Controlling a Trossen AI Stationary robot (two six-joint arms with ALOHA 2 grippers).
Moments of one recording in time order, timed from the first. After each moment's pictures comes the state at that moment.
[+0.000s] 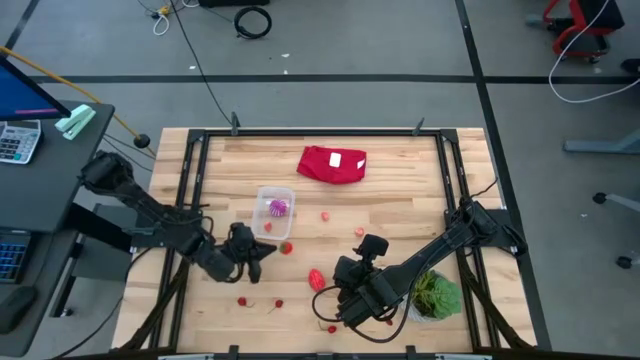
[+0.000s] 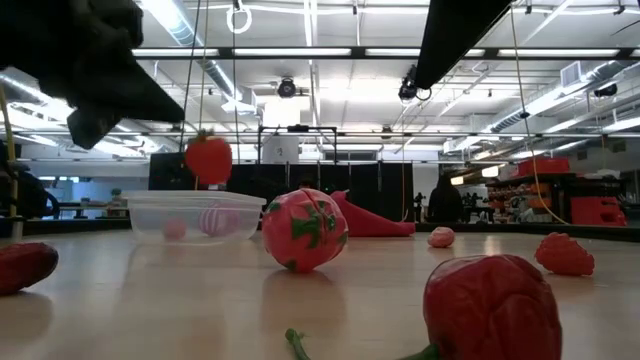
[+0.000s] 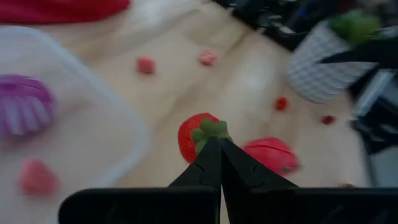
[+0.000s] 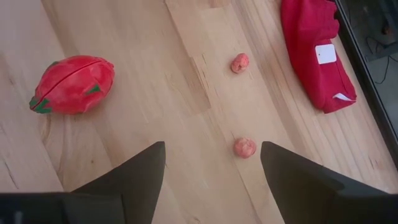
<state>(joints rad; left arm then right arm) -0.65 1.26 0.45 0.19 -0.82 -0.97 0.58 2.08 1.82 -1.36 0.68 0.97</state>
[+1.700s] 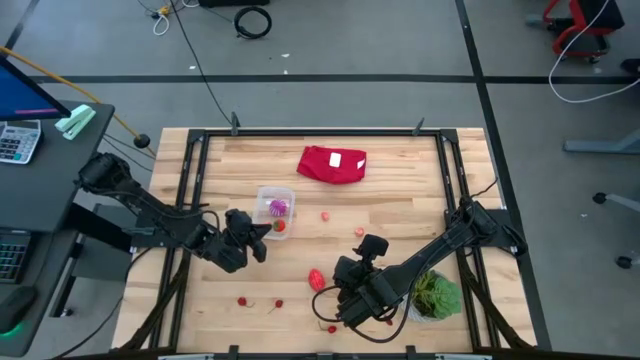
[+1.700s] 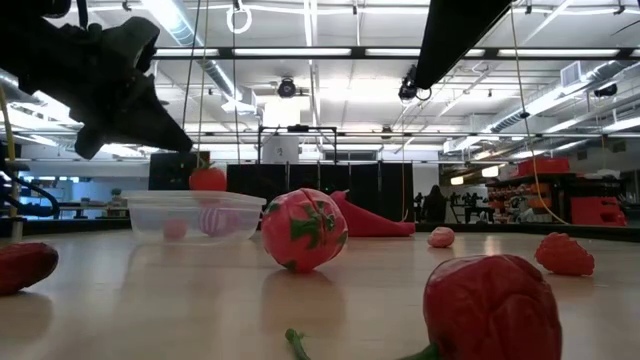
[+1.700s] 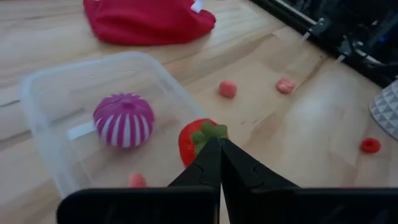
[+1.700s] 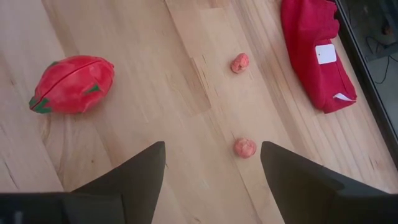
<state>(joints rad) -0.55 1.24 0.45 -0.02 -0.94 -1.12 0.58 2.08 1.82 -1.36 0.68 0.97</state>
